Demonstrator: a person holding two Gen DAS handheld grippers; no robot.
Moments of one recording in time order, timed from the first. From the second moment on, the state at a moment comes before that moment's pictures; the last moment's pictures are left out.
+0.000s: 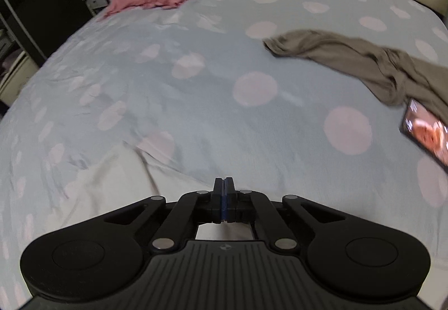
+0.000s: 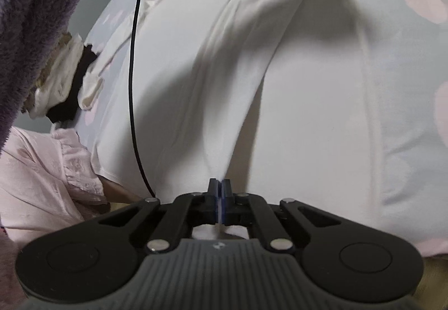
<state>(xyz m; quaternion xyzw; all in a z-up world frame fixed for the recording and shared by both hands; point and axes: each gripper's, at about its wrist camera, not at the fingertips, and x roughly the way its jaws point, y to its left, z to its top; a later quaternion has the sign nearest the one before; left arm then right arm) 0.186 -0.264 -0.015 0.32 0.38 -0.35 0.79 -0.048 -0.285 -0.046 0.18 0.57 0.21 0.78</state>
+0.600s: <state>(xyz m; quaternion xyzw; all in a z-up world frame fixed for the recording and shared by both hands) 0.143 -0.279 -0.053 0.49 0.32 -0.38 0.71 -0.062 -0.315 -0.047 0.18 0.56 0.21 0.78</state>
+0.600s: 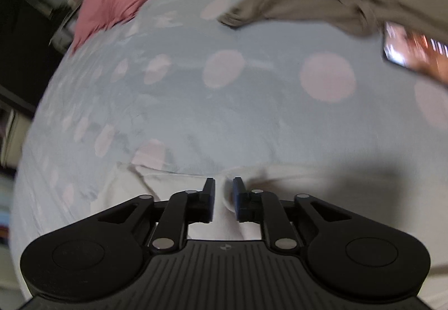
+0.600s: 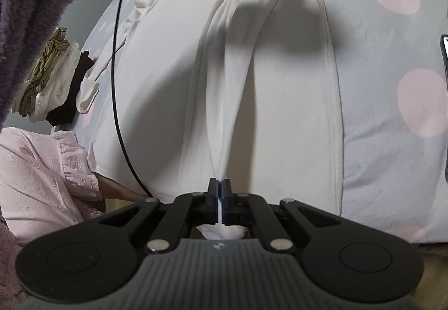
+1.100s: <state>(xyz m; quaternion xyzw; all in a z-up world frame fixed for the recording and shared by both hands) 0.180 -0.286 -0.046 0.41 0.39 -0.37 0.73 -0.067 -0.323 -0.040 0.18 0.56 0.20 0.78</state>
